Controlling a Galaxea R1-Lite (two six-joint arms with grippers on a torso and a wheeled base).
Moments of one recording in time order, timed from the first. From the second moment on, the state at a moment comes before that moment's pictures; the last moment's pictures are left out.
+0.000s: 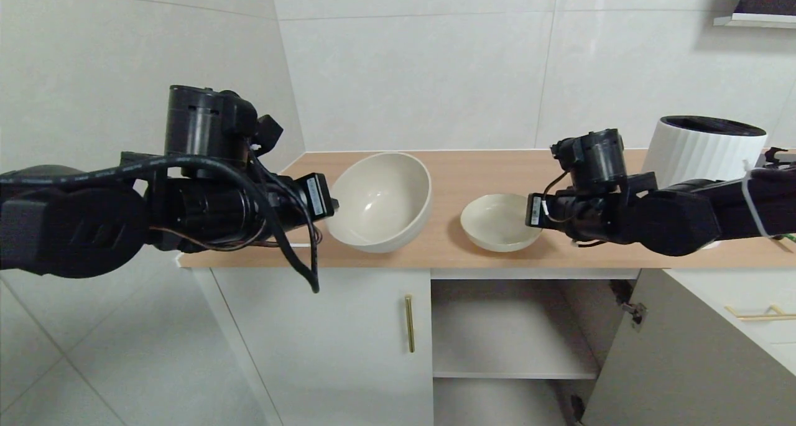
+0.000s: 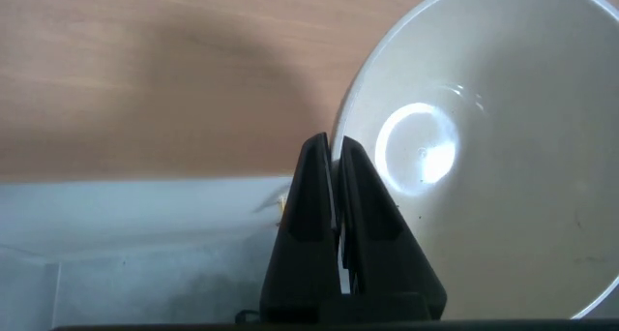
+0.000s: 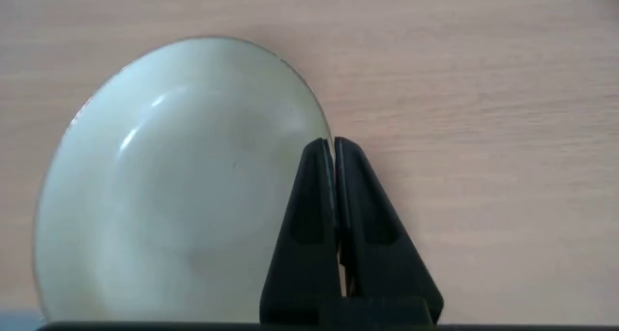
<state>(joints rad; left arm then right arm) -0.40 1.70 -1.17 -0.08 0.01 -0.48 0.43 1.97 -1.33 -0.17 -0.30 0.33</state>
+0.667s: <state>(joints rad) -0.45 1.46 -0.79 -0.08 -0.05 -0.39 0.43 1.58 -0.98 0.01 0.04 0.33</state>
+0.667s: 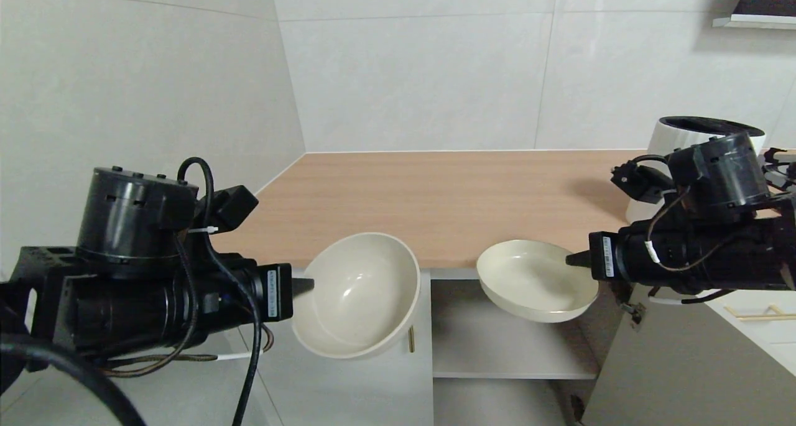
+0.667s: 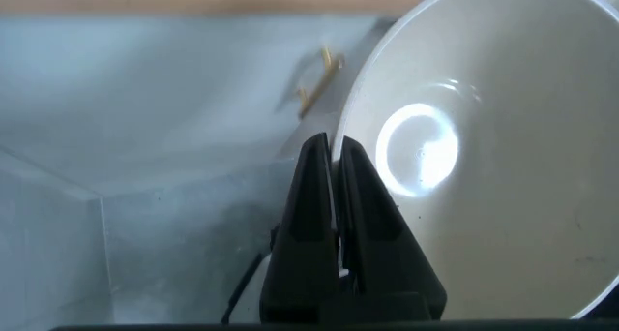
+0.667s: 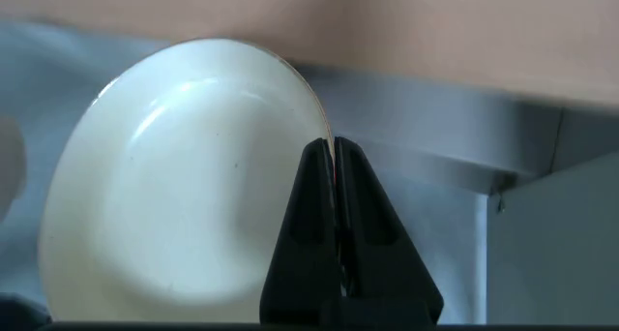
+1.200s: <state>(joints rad) -0.46 1.44 -0.76 -0.08 -0.05 -0.38 0.43 1.56 -0.93 -0.01 0.03 0.32</state>
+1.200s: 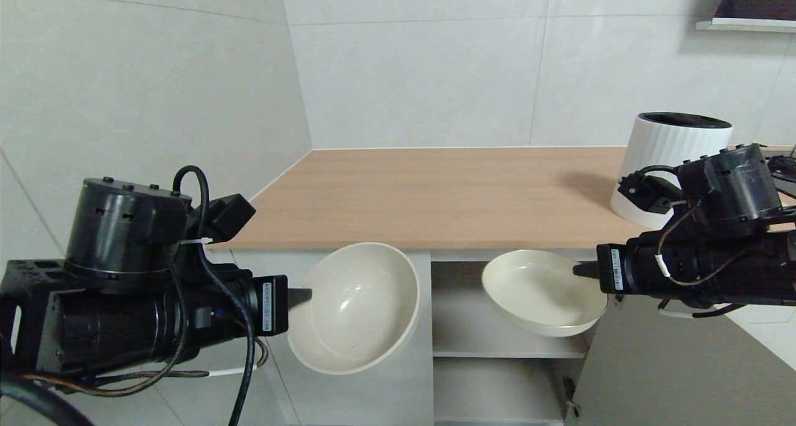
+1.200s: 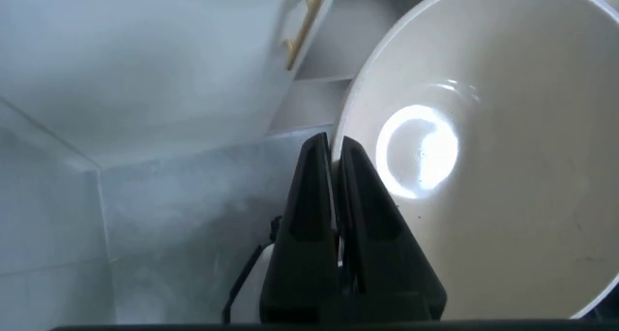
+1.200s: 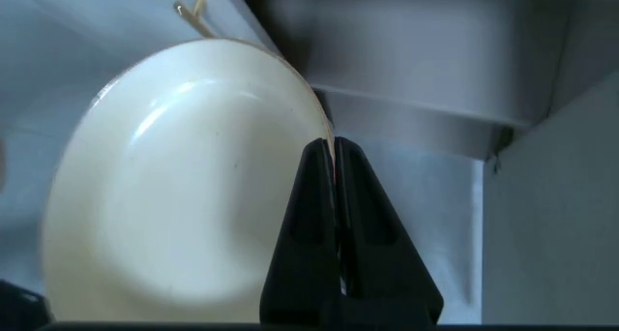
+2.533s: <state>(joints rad) -0.46 1.49 -0.74 -0.14 -0.04 -0.38 0.43 1.63 -0.93 -0.02 0.03 0.32</state>
